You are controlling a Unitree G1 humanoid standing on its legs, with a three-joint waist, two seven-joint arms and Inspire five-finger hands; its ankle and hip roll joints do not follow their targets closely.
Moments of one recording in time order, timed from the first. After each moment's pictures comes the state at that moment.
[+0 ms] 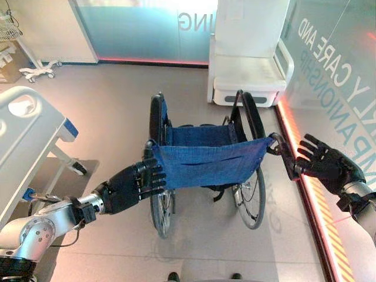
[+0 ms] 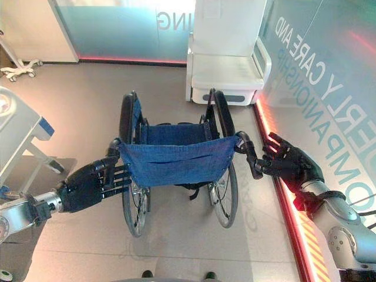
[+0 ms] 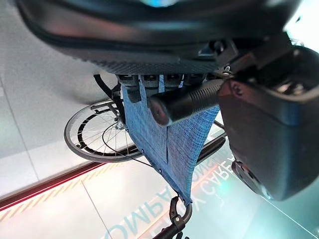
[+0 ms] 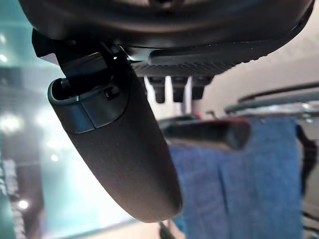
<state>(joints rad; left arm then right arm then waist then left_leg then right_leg) 0.08 0.96 0.12 -0.07 -1.15 0.72 -0.38 0.12 -0.82 -0.28 -0.17 0.88 0.44 0.12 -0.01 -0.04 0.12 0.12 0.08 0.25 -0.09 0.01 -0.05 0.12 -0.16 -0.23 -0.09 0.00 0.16</state>
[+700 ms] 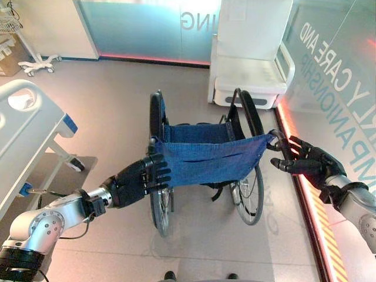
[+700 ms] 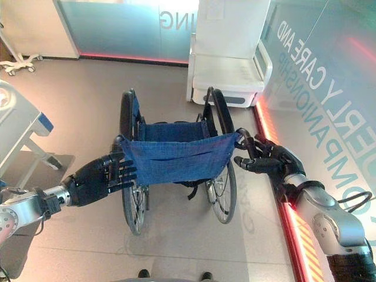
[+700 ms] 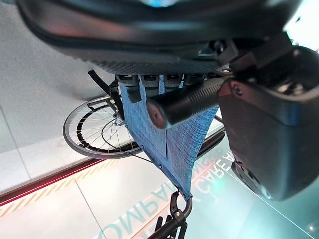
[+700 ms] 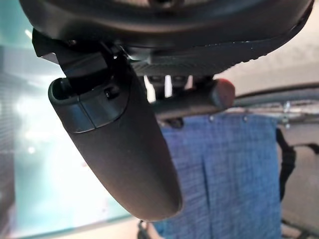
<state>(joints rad) -0.01 0.96 0.04 -0.06 -1.19 0.70 -0.31 -0.05 -0.83 -0.13 -0.16 0.83 0.53 -0.04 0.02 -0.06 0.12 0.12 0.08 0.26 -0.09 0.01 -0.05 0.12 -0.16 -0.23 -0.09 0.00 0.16</state>
